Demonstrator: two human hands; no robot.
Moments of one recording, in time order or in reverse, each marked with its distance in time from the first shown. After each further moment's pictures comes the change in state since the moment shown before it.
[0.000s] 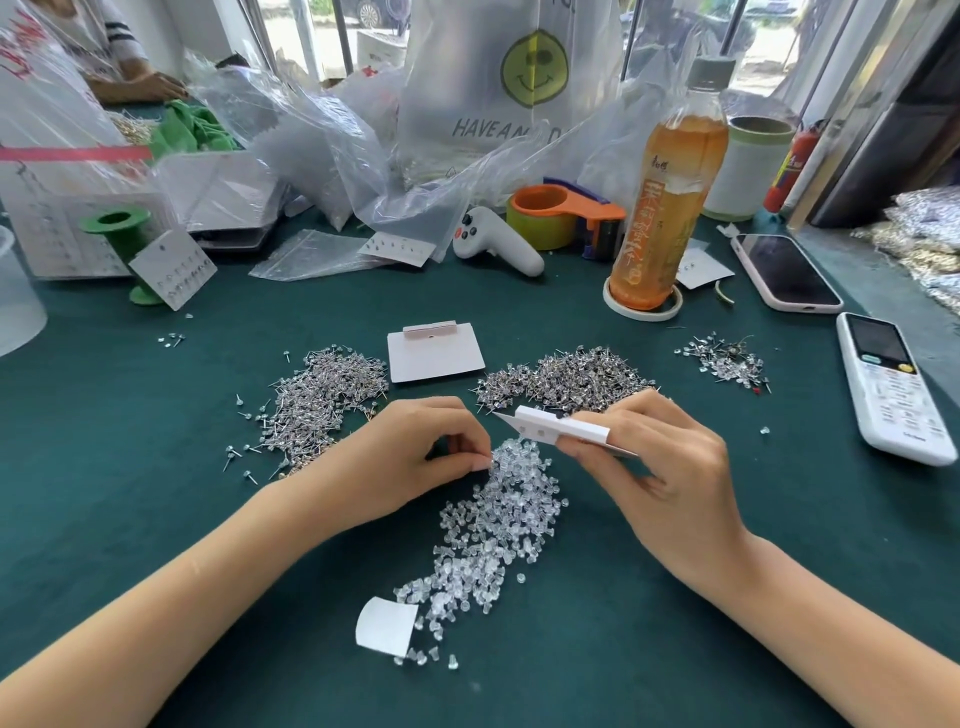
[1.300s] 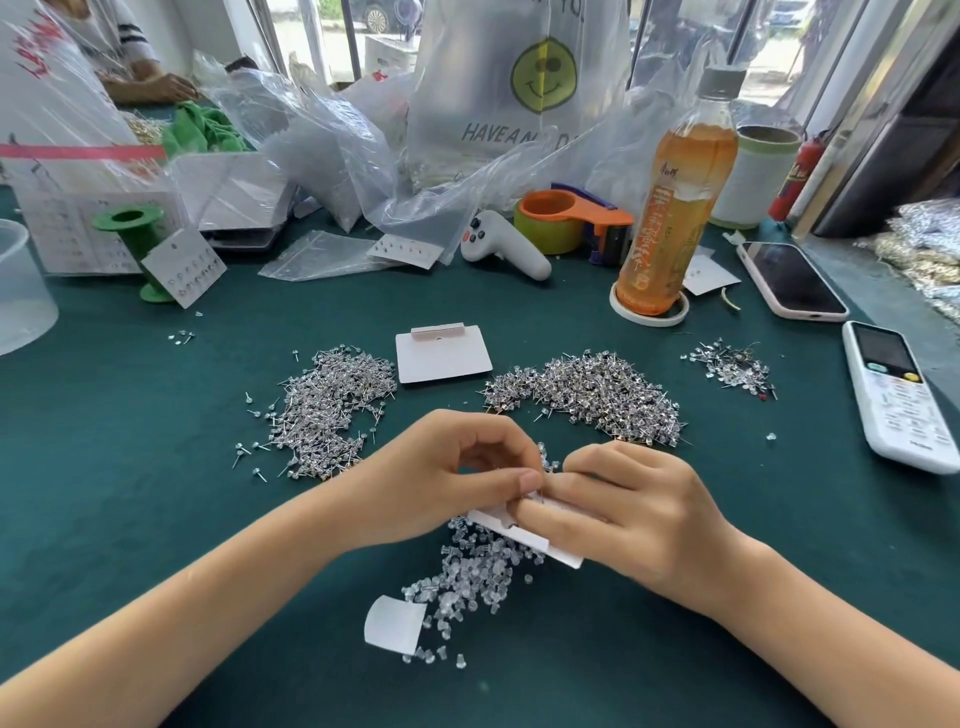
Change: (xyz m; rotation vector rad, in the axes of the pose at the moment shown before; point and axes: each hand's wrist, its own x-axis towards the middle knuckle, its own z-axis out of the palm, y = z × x) left_hand -0.005 0.032 0.005 -0.712 -0.132 -0.080; right_hand 0.004 -0.016 0.000 -0.263 -0.209 -0.549
